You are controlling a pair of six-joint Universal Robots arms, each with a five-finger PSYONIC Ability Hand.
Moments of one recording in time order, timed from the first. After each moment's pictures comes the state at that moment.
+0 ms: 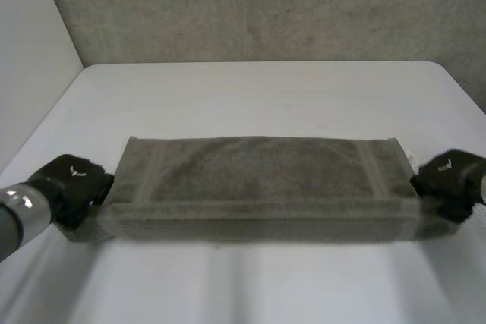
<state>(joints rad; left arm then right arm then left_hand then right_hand) 4.62 -1.66 -1.82 2.88 -1.37 3.95 1.52 -1.26 1.57 0.48 1.28 2.10 1.16 1.22 1.22 1.22 1.03 0.95 1.18 1.18 1.19 0.98</state>
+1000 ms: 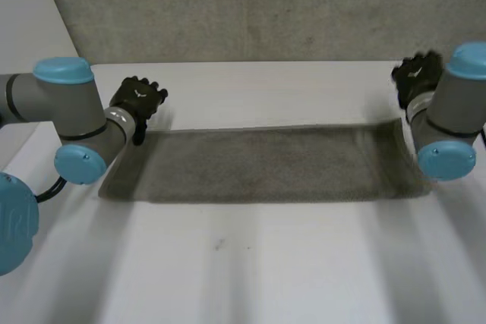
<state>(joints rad) 4.43 -2.51 -0.79 3.05 -1.48 3.79 1.80 -0.75 0.94 -0.09 1.70 2.36 0.18 0.18 0.18 0.18 0.03 0.21 0.23 0.21 0.23 0.06</state>
